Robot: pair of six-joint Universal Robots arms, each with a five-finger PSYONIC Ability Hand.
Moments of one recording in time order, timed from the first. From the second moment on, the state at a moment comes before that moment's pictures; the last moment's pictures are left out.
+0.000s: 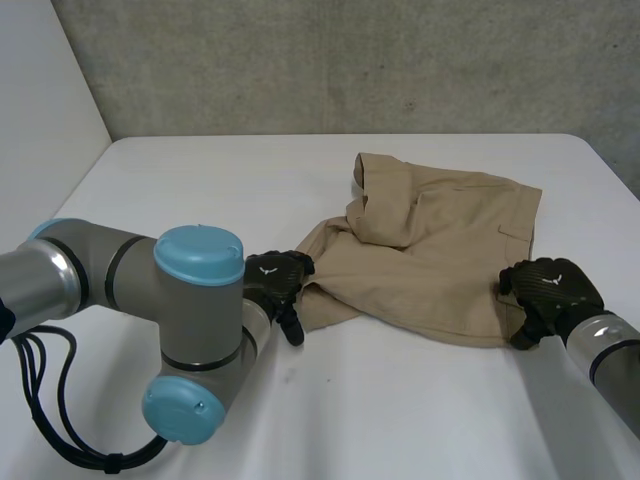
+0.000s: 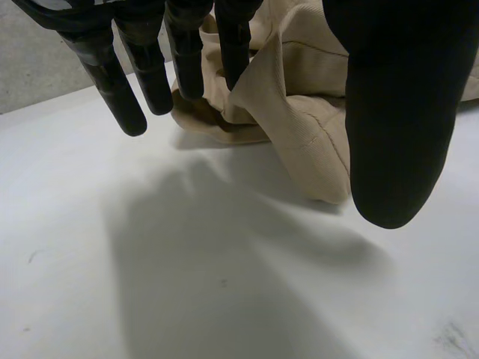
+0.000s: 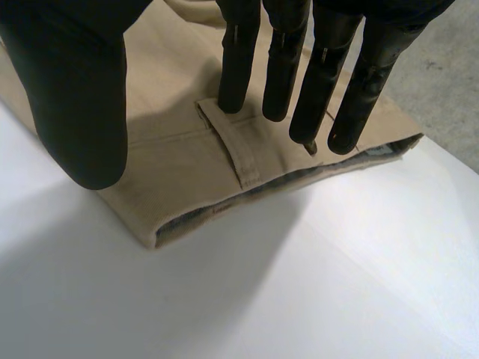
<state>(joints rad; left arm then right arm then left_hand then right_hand) 4.04 -2.26 -1.35 3.19 -1.70 3.13 1.64 -1.23 1.95 -0.31 1.32 2.67 0.35 0.35 0.35 0.35 0.18 0.48 0.56 0.56 0.55 0.38</state>
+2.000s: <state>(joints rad) 4.15 -1.97 -1.21 2.96 -1.69 3.55 1.75 -1.42 1.54 0.09 1.28 2.78 1.10 1.19 1.19 1.21 0.98 0.96 1.18 1.18 1.19 0.97</state>
